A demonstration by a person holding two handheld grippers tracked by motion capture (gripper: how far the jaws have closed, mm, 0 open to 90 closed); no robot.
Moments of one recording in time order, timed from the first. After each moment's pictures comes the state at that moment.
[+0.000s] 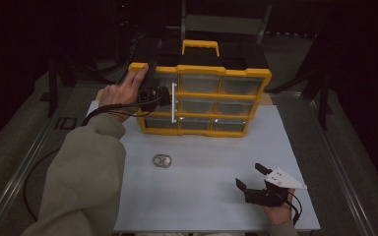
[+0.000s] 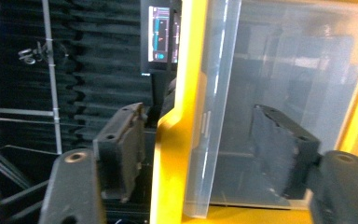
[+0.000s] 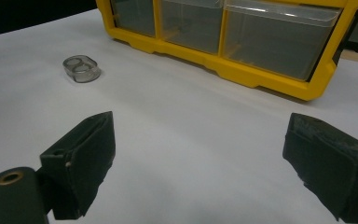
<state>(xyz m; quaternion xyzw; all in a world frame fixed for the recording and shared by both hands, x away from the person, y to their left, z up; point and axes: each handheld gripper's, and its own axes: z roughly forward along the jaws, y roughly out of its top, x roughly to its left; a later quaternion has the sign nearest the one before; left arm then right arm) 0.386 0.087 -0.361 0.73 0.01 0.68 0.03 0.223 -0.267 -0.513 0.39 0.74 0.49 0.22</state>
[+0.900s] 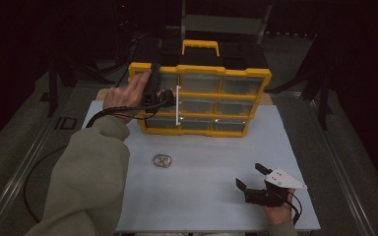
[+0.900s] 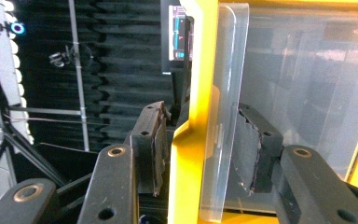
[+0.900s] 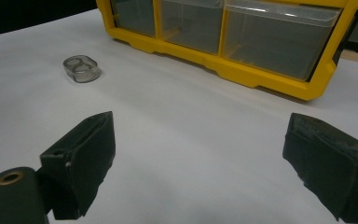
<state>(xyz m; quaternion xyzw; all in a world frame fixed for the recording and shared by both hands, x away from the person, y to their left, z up) 0.384 0.078 -0.367 0.70 0.00 0.72 0.00 0.223 -0.267 -0.512 0.39 0.74 0.49 0.22</state>
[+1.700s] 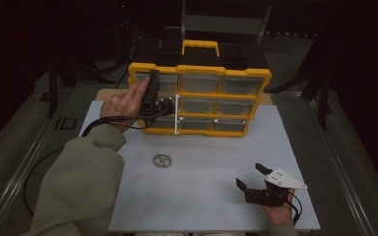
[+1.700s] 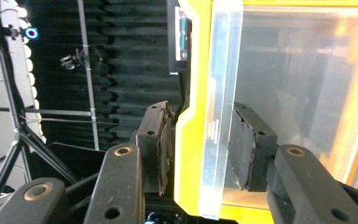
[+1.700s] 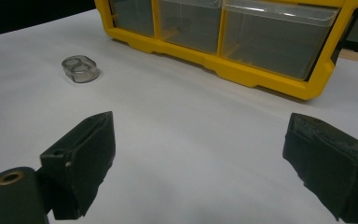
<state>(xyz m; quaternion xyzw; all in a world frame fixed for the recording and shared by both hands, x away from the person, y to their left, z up) 0.362 0.079 -0.369 0.69 0.00 0.72 -0.01 0.223 -0.268 -0.513 0.39 0.74 0.49 0.23</state>
